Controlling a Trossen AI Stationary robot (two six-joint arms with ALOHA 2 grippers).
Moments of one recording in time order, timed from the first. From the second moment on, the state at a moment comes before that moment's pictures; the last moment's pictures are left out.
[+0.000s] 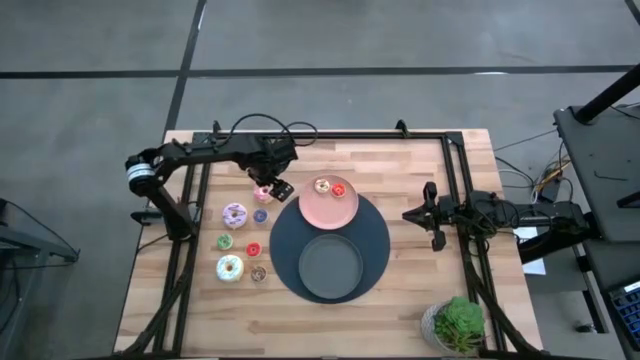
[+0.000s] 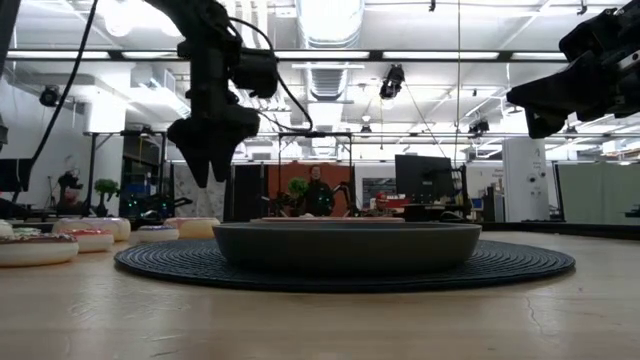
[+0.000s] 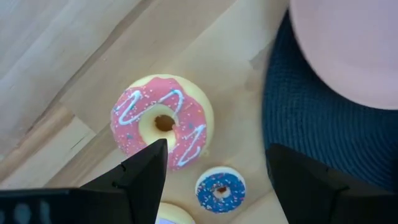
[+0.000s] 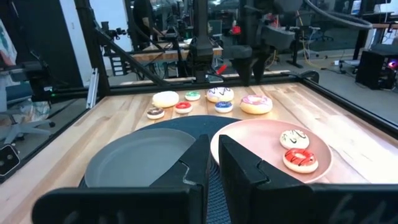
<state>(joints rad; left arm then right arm) 0.43 1.62 1.22 -1.03 0.00 -0.42 0.02 0.06 0.01 0.01 0.00 0.11</state>
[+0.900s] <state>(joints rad) 0.44 1.75 1.14 -0.97 -0.02 -0.38 0.02 0.06 0.01 0.01 0.00 0.11</state>
